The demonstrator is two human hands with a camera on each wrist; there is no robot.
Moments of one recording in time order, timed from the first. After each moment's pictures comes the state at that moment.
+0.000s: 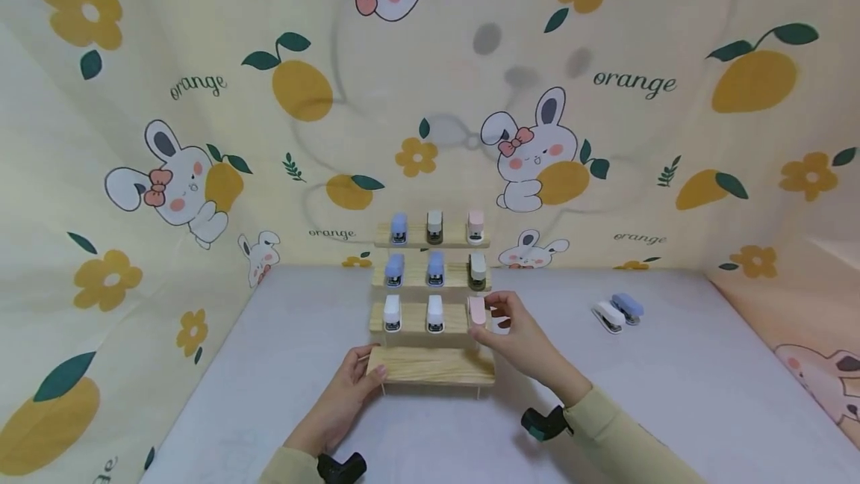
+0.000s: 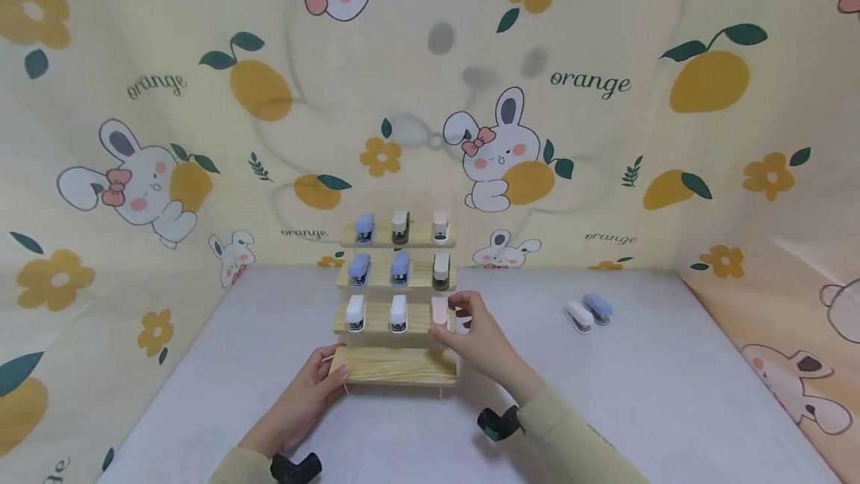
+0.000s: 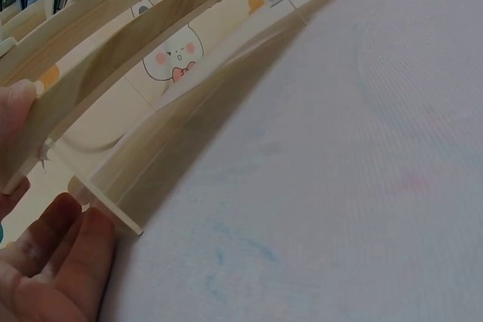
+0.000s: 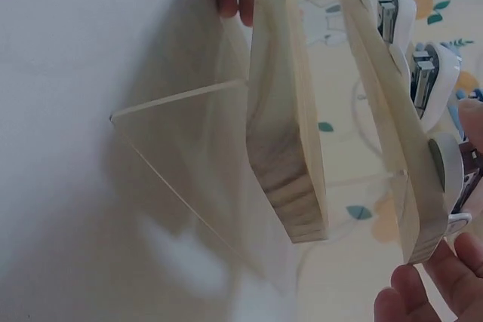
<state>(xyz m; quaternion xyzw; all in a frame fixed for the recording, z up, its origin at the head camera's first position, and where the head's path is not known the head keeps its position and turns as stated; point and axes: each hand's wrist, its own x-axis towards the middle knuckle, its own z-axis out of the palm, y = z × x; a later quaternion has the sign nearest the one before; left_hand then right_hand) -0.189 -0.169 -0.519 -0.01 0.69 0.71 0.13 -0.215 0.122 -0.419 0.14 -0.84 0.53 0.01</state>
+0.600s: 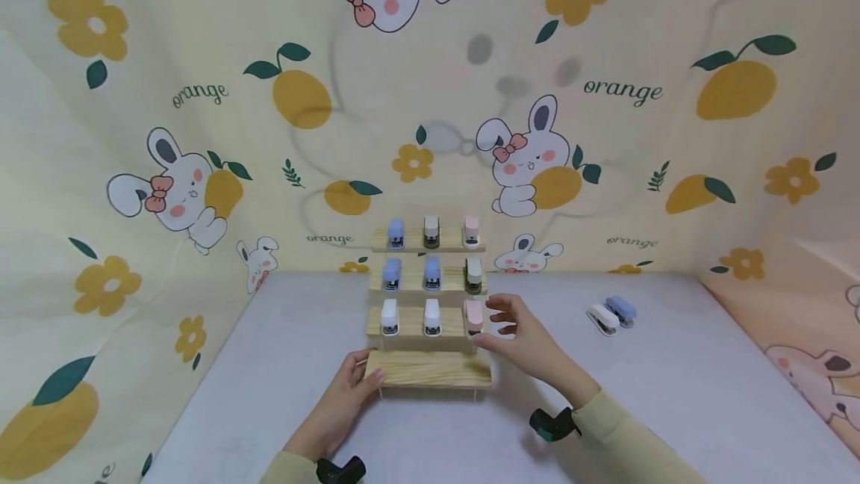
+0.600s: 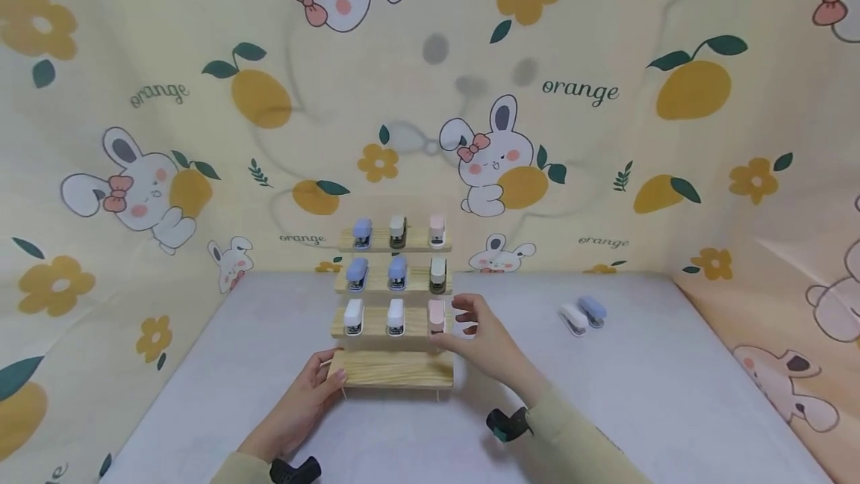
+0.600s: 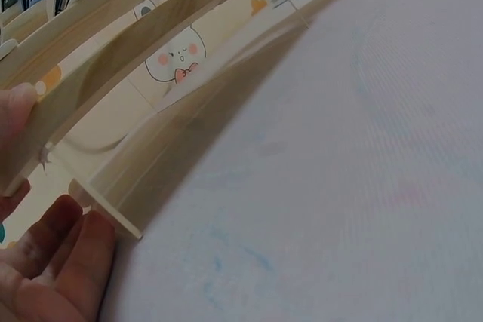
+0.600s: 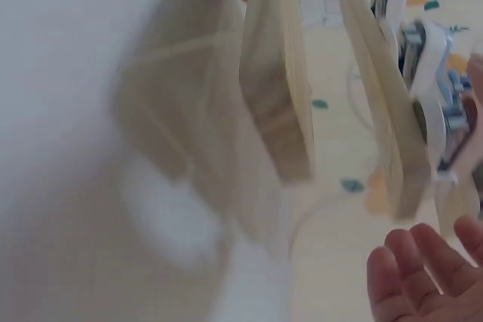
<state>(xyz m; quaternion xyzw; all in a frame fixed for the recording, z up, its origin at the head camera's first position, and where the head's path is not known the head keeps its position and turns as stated) -0.189 -0.168 -0.520 -0.01 0.70 0.71 0.11 -0.230 0.147 -0.447 0.16 -0.84 0.51 0.03</state>
